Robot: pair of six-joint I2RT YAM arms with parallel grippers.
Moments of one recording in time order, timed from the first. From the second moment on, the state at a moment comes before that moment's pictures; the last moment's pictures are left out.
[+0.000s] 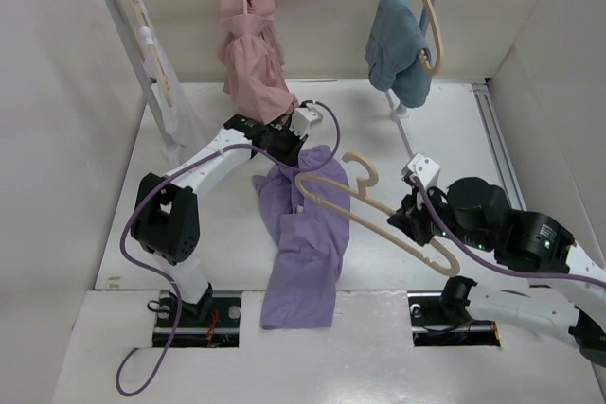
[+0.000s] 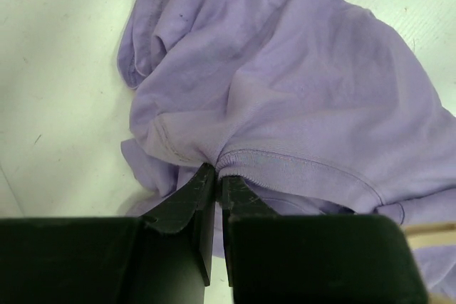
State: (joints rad) left arm -0.49 1.72 1.39 -0.62 0.31 0.28; right arm 1.01 0.74 1.16 -0.94 0.11 0.14
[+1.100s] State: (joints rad) left arm -0.52 1.73 1.55 -0.80 0.39 0.18; right arm 1.11 1.01 1.01 -0.65 0.36 0.37
